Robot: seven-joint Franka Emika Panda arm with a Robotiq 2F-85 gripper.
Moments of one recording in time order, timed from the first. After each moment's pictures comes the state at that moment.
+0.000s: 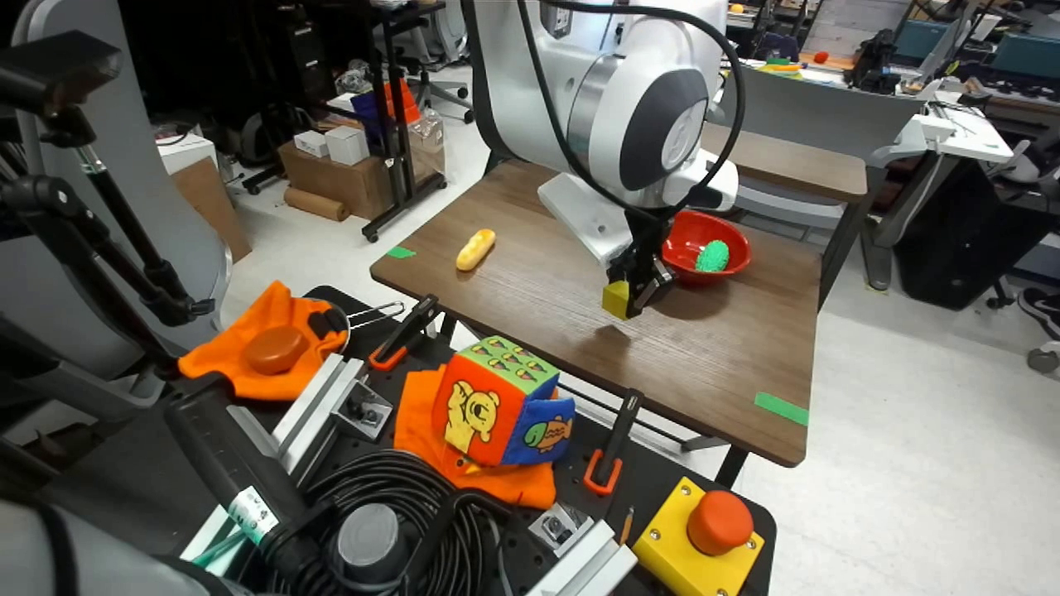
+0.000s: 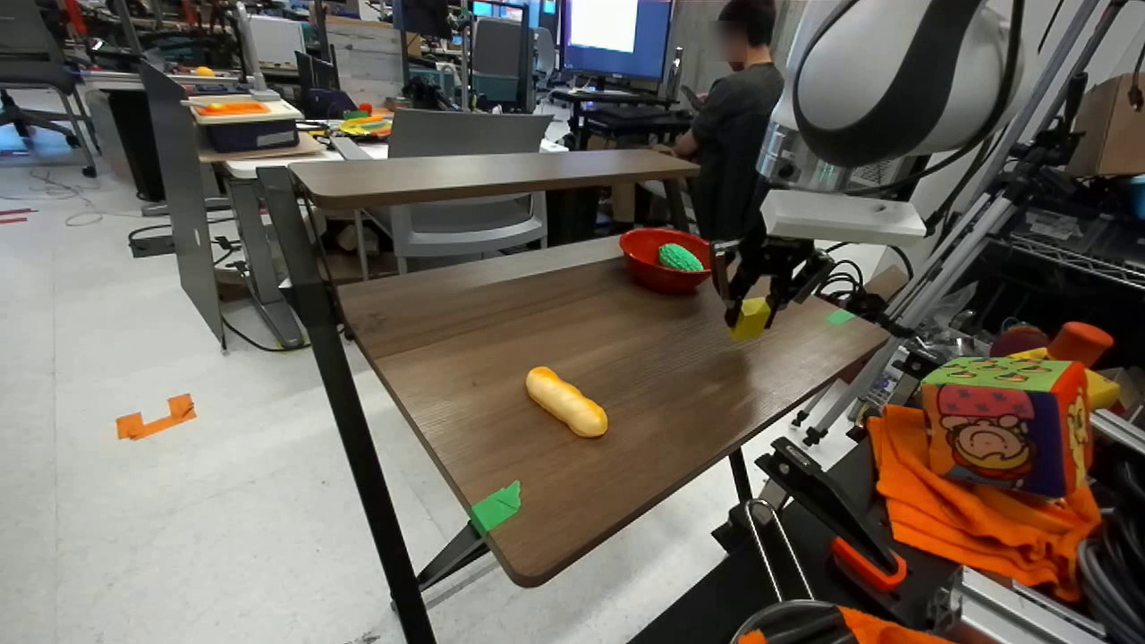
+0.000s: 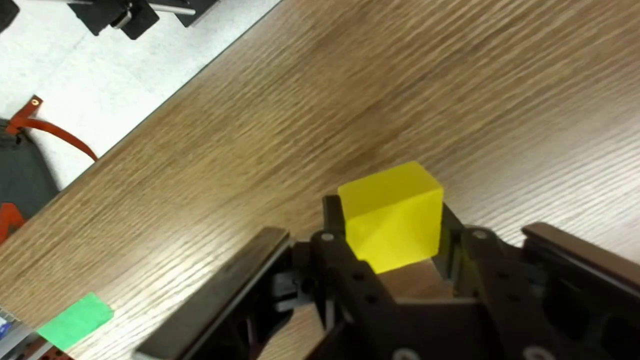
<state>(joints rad) 0.13 0.52 -0.19 -2.32 0.05 2.88 0.48</state>
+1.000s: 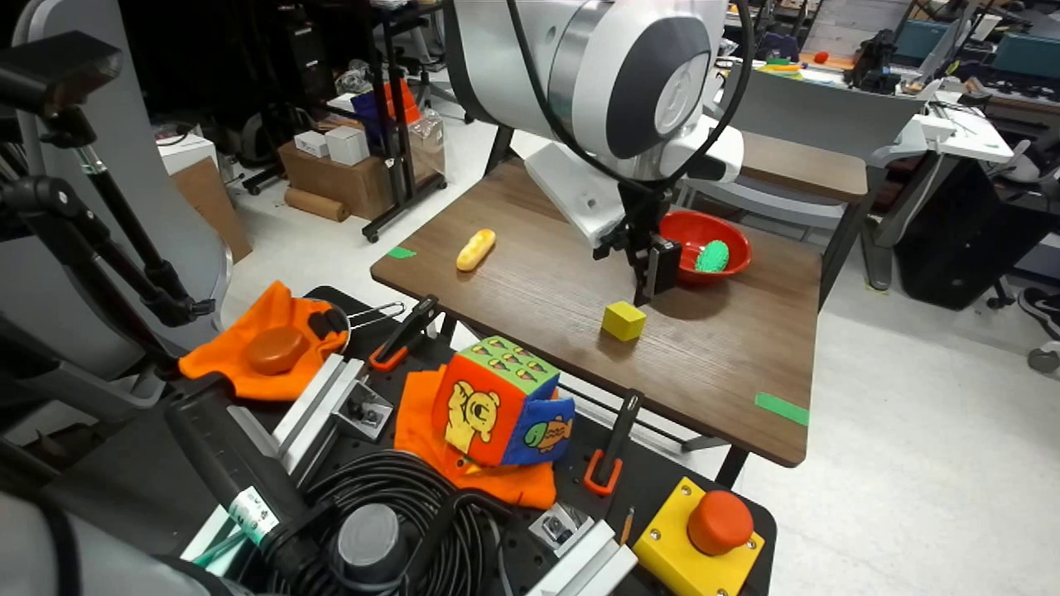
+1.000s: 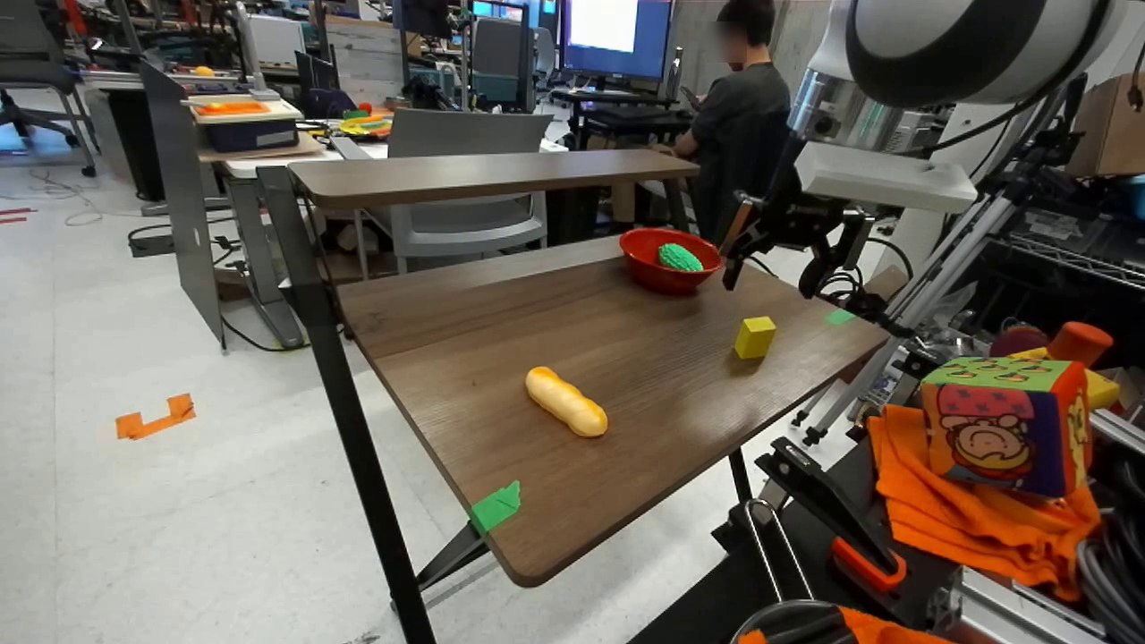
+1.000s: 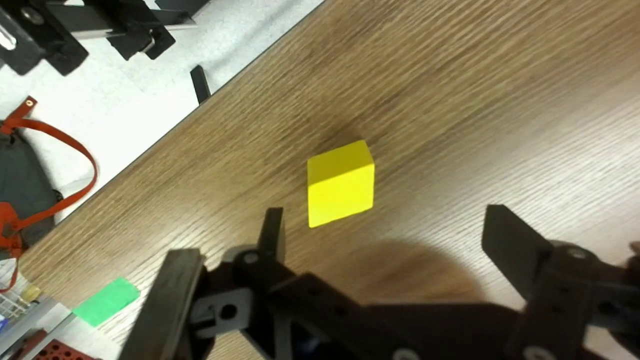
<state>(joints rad) 0.16 0.35 -0.20 -2.44 0.07 2.88 0.47</state>
